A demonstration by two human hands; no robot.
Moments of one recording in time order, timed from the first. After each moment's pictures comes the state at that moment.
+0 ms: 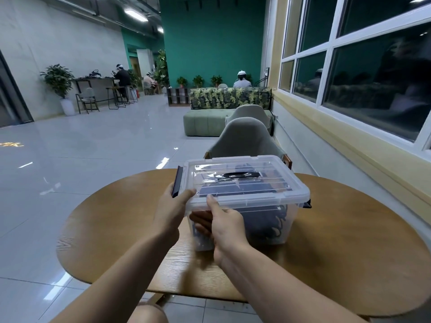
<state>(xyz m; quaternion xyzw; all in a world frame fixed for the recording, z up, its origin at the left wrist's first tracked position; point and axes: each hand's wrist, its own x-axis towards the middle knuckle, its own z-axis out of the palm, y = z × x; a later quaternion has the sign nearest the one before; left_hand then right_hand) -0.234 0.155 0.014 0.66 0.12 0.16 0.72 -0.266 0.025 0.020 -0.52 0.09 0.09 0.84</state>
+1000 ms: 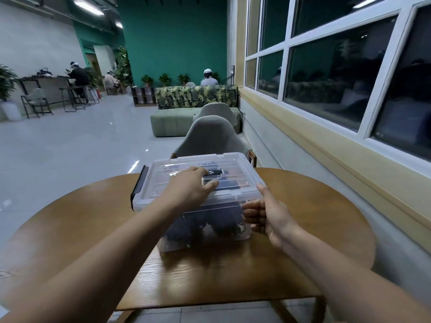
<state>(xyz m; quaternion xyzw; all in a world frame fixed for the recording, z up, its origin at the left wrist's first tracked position) -0.175 0.051 0.072 0.98 -0.09 0.08 0.14 -0.224 -0.170 0.014 -0.65 0.13 0.05 0.75</state>
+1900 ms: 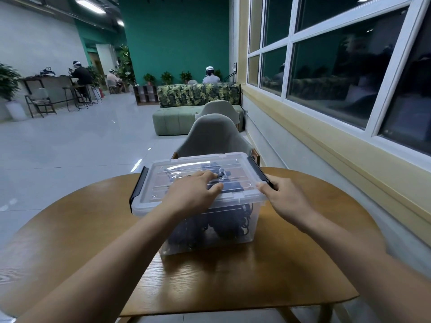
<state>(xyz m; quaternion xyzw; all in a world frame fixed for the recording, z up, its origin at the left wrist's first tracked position) -0.174 0.046 0.069 0.98 -0.12 0.06 0.11 -0.190 -0.206 0.039 -0.90 -0.08 -0.13 0.42</state>
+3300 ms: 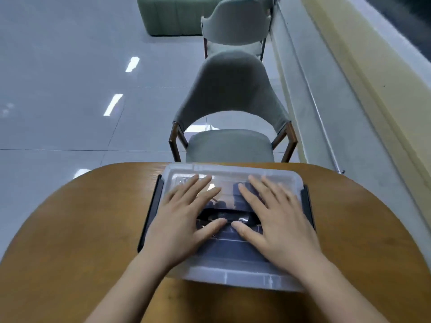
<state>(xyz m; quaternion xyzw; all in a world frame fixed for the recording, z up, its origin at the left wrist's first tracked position) 0.025 0.124 0.081 0.98 -0.15 -0.02 0.15 0.029 -0.127 0.094 -0.98 -0.18 0.08 0.08</state>
